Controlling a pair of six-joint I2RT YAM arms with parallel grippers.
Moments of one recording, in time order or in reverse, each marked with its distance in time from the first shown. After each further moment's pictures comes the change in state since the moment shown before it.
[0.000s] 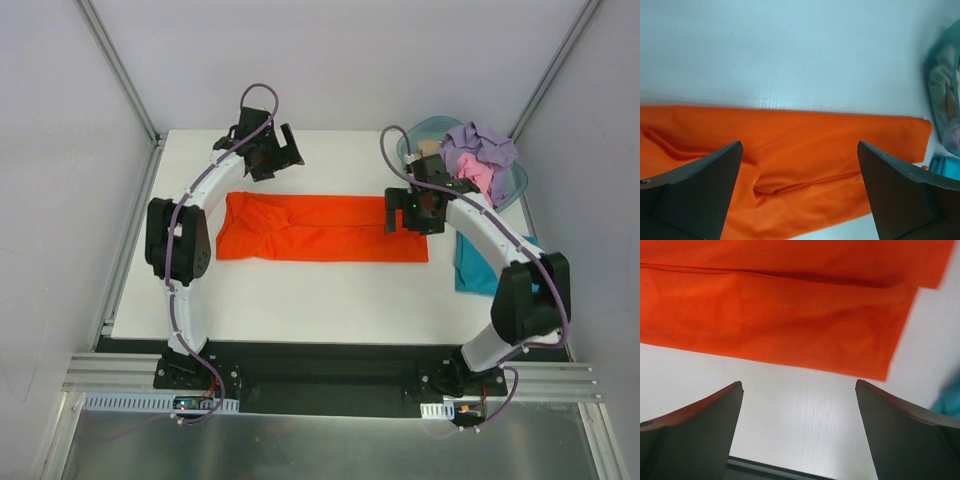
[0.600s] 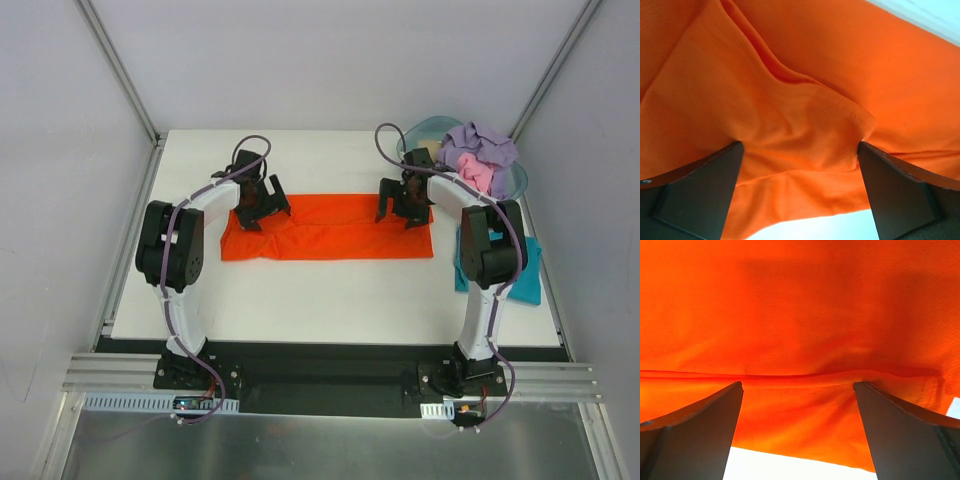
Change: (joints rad) left arm 0.029 -0.113 -0.416 0.001 -0.002 -0.062; right arm -0.071 0.483 0.238 0.147 -0.123 0.069
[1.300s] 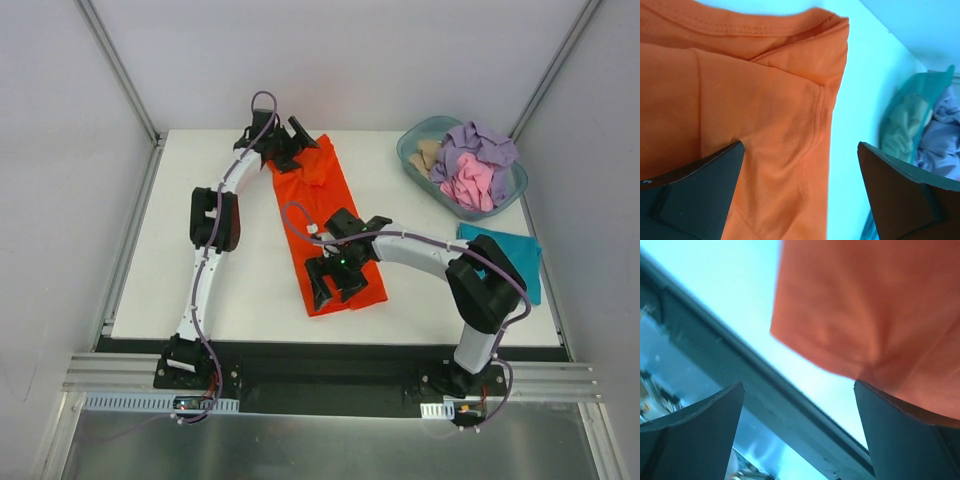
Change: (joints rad) left arm 0.038 0.751 1.068 0.086 0.278 -0.198; right arm 0.529 -0.253 -0.332 -0.060 -0.306 0.010
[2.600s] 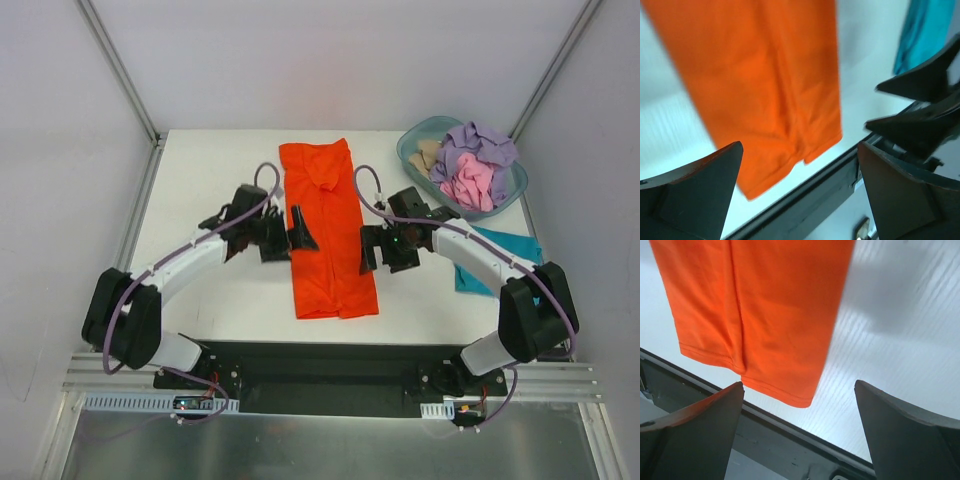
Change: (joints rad) left arm -0.206 -1.236 -1.451 0.130 0.059 0.166; right arm -0.268 -0.261 -0.084 -0.034 0.186 -0.036
